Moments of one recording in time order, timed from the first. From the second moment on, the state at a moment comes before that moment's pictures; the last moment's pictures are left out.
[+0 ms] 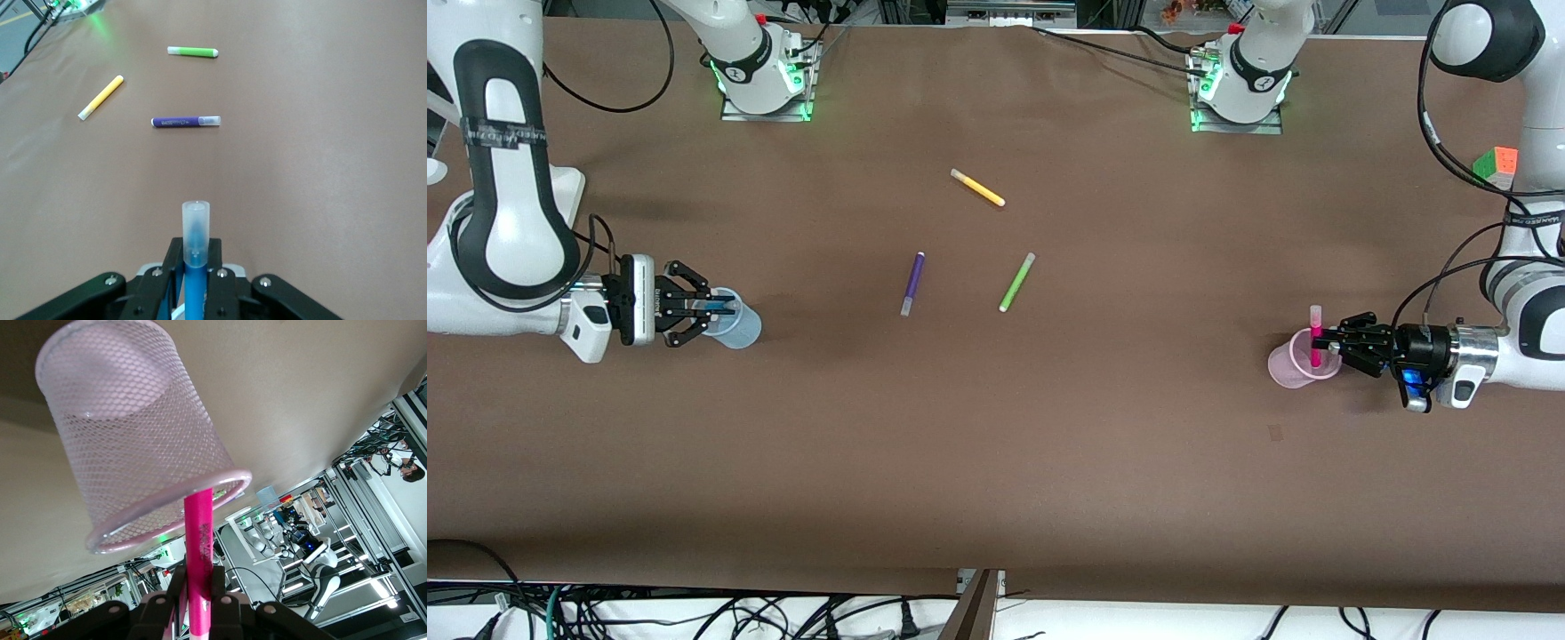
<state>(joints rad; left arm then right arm) 0.56 0.92 -0.17 -1.38 -0.83 1.39 -0.24 0.12 0.47 -0.28 -1.78 0.76 1.71 -1.98</state>
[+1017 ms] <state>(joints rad) 0.58 0.90 -0.19 -1.34 -0.84 1.38 -0.20 0.07 0.48 -0.28 -1.80 0.78 1.68 -2.04</state>
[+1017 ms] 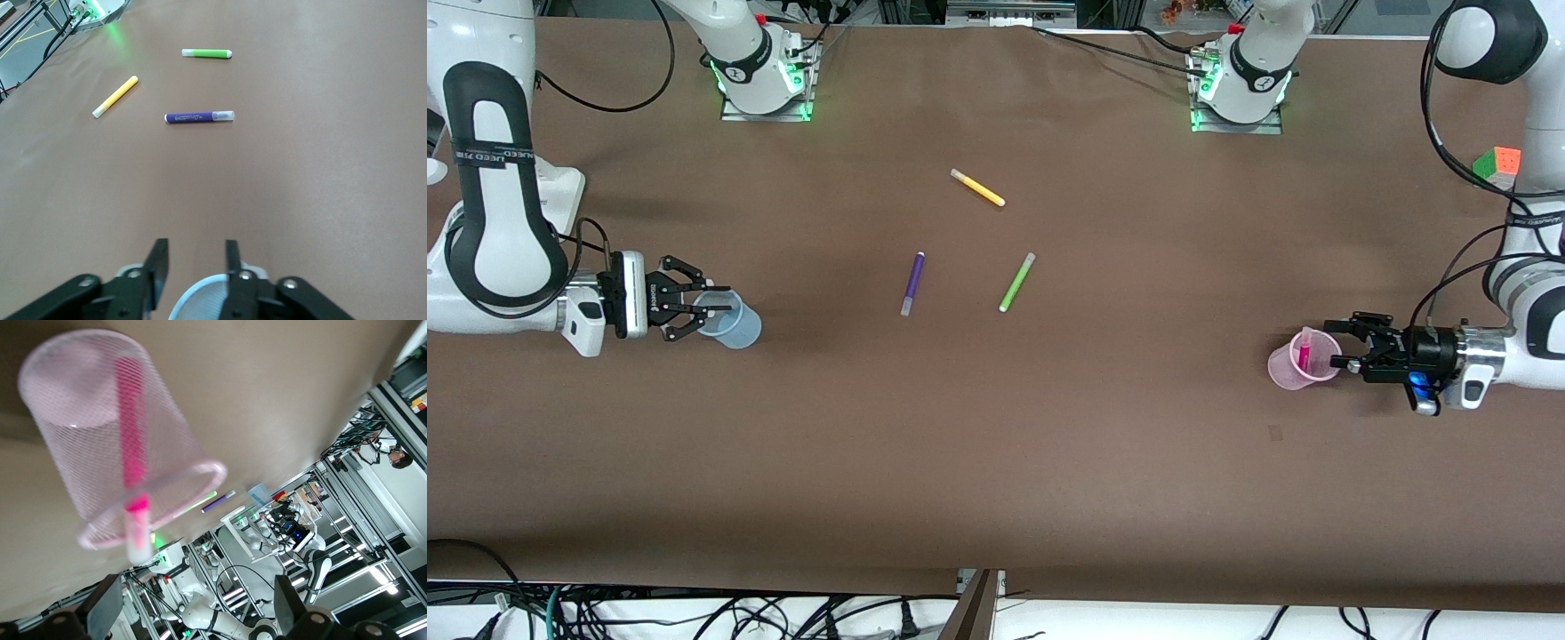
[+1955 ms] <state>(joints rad) 0.25 0.25 -0.22 -1.33 -0.33 1.29 -0.45 0.16 0.44 -0.27 -1.50 0.56 1.63 -0.78</state>
